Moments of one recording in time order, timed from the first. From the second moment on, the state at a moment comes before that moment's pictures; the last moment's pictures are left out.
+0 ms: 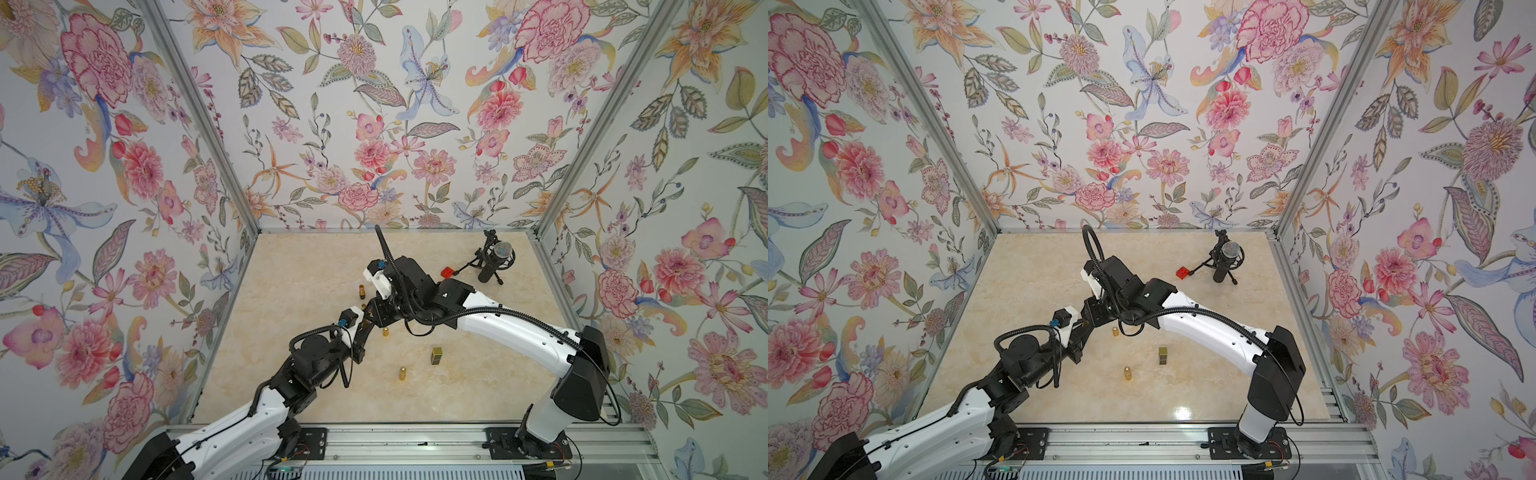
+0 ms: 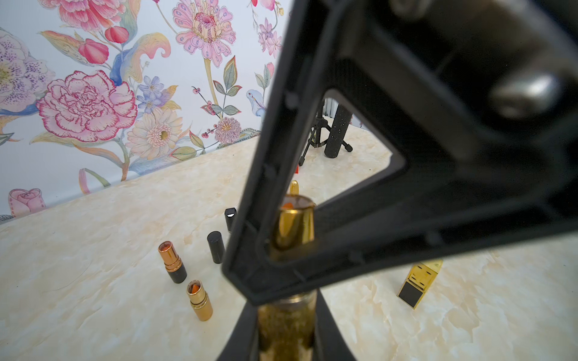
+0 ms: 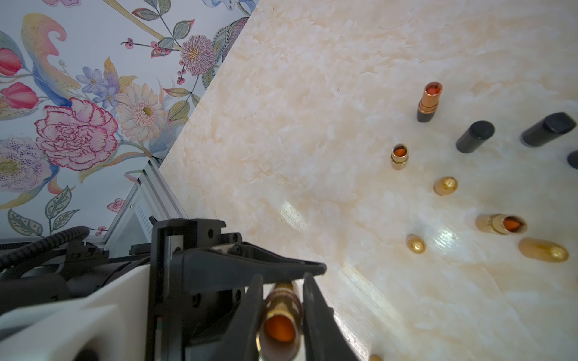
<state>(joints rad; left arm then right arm) -0.72 0.83 0.24 0.46 -0.01 -0.01 0.99 1.67 1.54 -0.61 -0.20 0.48</state>
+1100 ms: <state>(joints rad) -0.72 0.62 0.30 0.13 -0.19 -0.14 0.96 1.82 1.56 -0.61 0.03 0.44</state>
